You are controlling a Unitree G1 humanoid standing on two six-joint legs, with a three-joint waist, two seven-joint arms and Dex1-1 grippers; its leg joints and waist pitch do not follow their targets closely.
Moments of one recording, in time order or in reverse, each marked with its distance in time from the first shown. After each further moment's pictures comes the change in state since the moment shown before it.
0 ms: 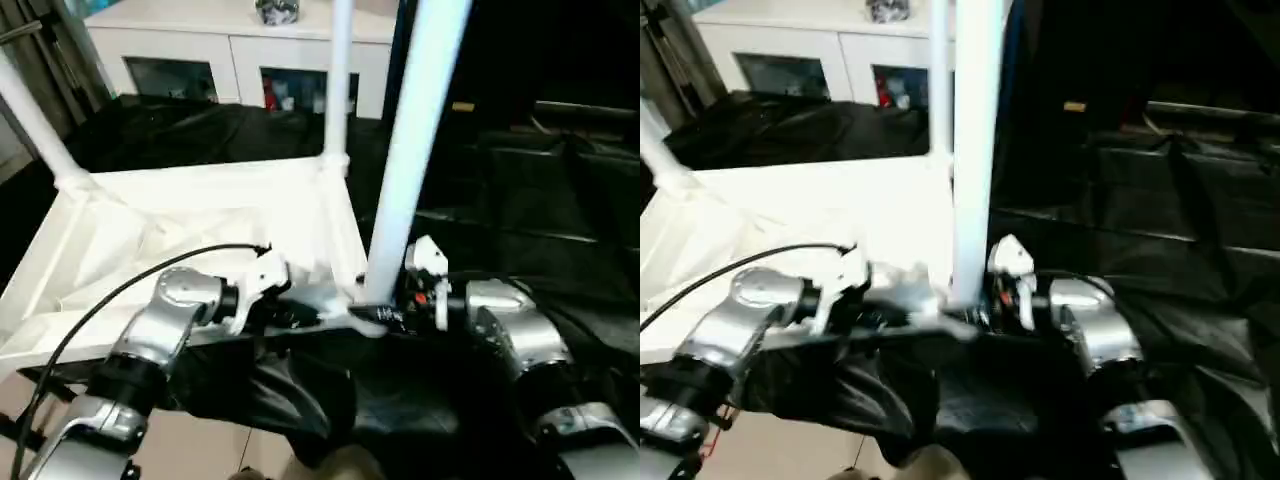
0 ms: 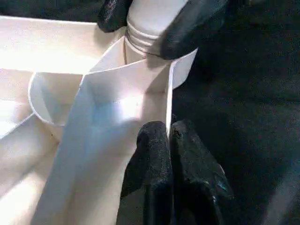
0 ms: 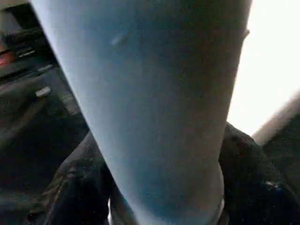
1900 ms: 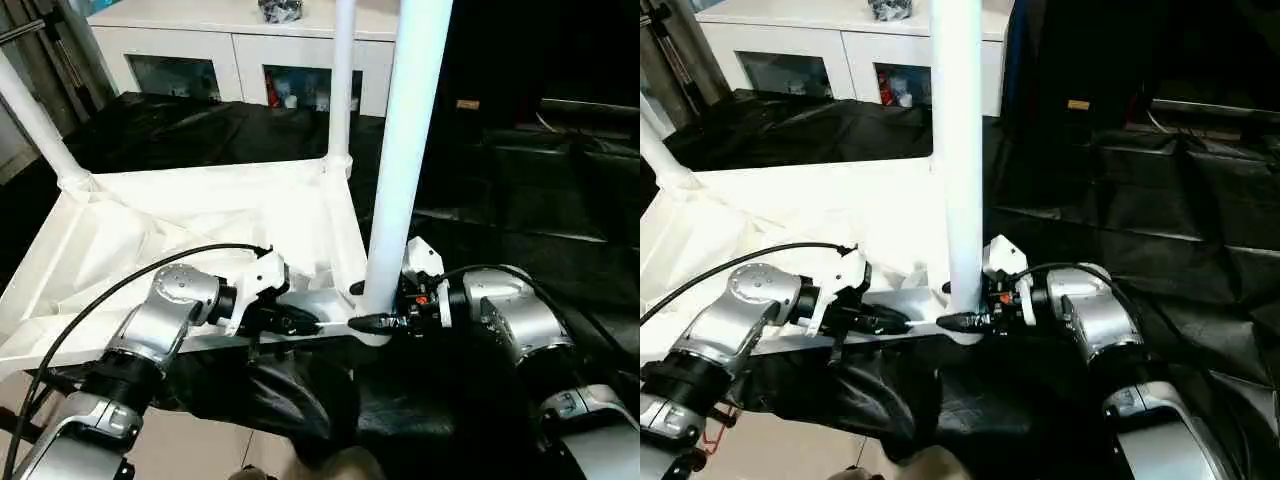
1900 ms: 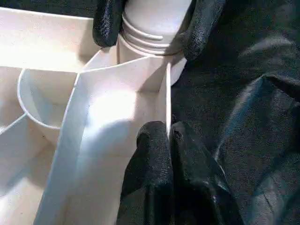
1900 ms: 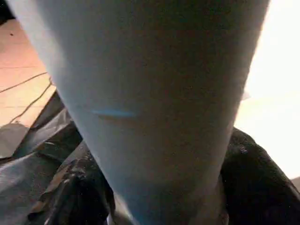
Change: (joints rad) left arm 0.019 0.091 -0.040 -0.064 -0.065 0.016 -0.240; right arm -0.029 -0.114 0.102 -0.034 0.005 -0.024 0.409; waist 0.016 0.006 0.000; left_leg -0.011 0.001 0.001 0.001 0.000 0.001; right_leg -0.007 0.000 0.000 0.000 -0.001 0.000
